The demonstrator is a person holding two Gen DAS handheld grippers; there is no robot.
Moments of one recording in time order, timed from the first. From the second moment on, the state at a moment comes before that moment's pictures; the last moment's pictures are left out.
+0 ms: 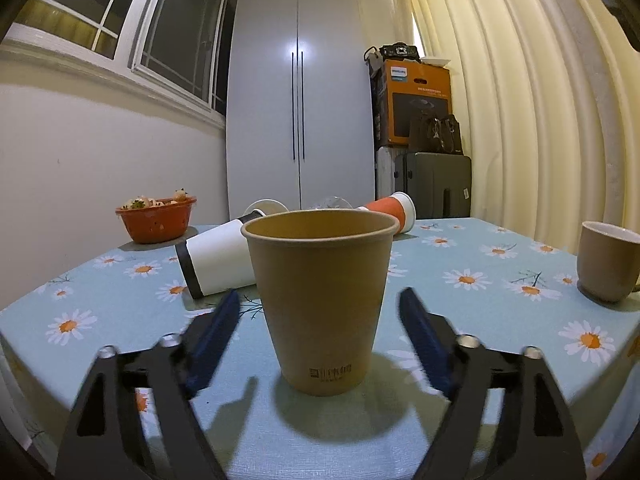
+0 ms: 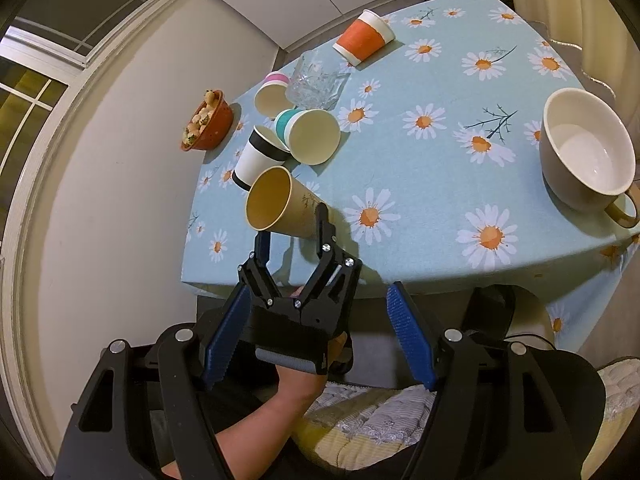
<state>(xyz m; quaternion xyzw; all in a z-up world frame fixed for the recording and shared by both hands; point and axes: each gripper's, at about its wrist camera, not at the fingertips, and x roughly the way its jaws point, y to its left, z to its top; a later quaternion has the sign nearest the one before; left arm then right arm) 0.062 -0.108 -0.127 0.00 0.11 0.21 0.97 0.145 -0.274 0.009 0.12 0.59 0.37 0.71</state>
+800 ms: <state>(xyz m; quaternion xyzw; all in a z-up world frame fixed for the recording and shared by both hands) -0.028 -0.062 0.025 -0.05 0.18 0.05 0.98 0.144 -0.282 0.036 0.11 0.47 0.44 0.76</state>
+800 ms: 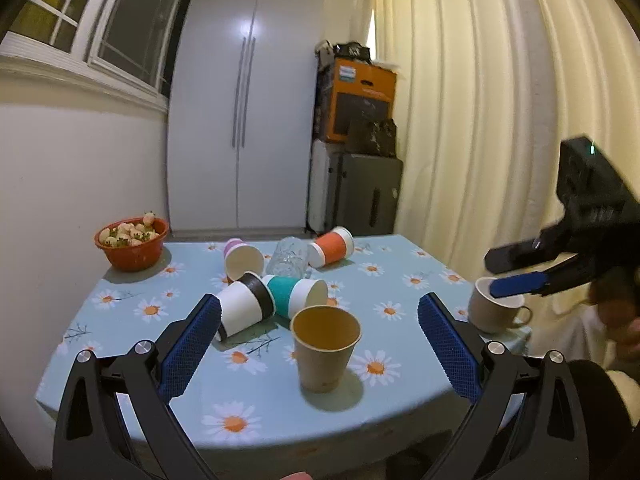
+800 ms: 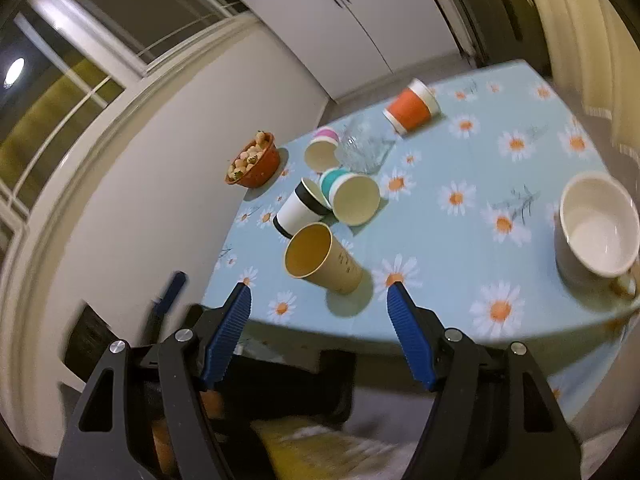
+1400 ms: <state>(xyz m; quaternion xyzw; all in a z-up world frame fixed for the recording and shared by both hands) -0.032 -0.010 0.021 -0.05 0.27 0.01 0.96 0.109 -0.256 0.018 -0.07 0.31 0.42 0.85</state>
